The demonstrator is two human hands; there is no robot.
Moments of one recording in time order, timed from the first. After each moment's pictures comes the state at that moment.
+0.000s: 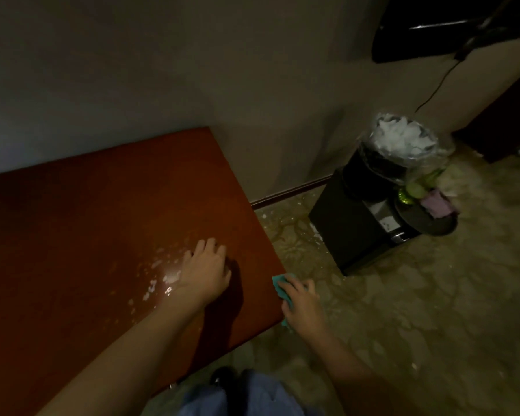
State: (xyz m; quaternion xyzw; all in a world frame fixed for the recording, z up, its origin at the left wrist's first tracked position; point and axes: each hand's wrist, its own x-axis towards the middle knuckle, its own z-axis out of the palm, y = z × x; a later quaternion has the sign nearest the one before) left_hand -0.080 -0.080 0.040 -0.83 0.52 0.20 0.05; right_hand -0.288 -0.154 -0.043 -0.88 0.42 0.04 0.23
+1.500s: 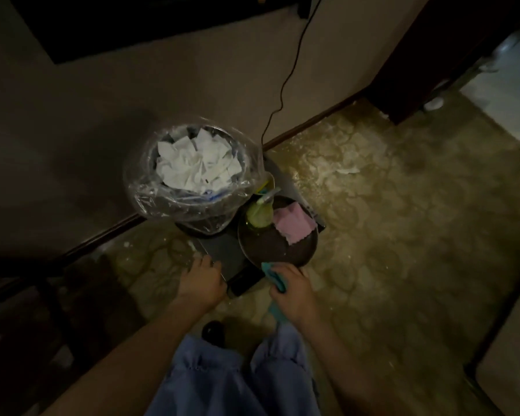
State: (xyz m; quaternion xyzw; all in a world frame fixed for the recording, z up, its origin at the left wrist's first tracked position) left_hand -0.424 -0.628 -0.058 -0.75 0.57 0.32 0.11; right_hand -0.625 -0.672 -0.077 -0.77 0.54 -0.08 0.34
